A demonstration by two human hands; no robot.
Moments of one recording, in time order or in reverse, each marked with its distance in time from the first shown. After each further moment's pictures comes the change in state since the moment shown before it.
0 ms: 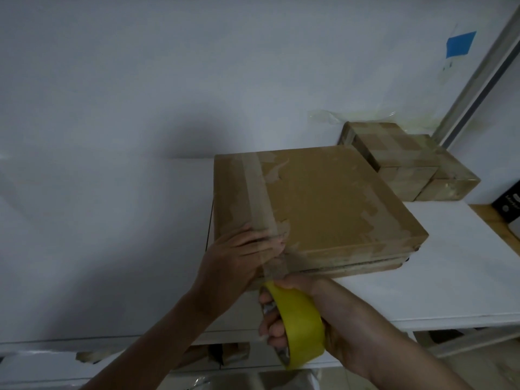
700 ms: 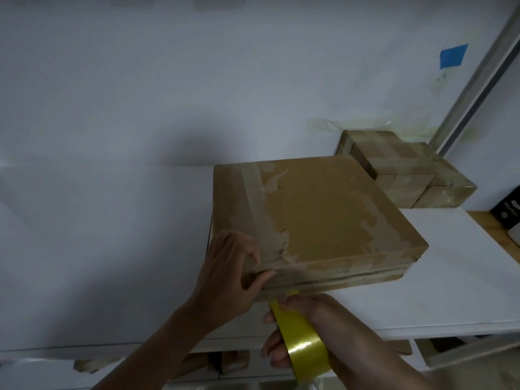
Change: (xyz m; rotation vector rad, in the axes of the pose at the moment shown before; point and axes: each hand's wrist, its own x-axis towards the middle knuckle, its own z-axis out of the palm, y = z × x) left_hand -0.001 0.014 -0.005 -0.063 0.187 -0.213; right_hand 0.006 0.012 -0.009 -0.060 0.052 -0.014
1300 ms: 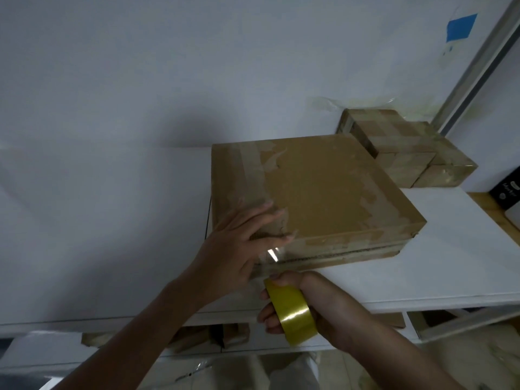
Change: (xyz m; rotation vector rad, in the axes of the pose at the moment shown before) left_hand 0.009 0.000 -0.008 0.104 -0.386 0.179; right_hand 0.028 0.017 -0.008 -0.010 0.002 0.013
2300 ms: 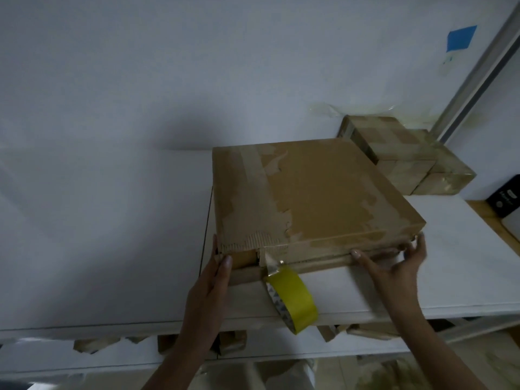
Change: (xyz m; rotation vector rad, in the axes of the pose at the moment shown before) left_hand -0.043 0.046 0.024 -0.784 0.340 -1.235; right_hand 0.046 0.020 -0.142 -0.254 0.970 -0.774
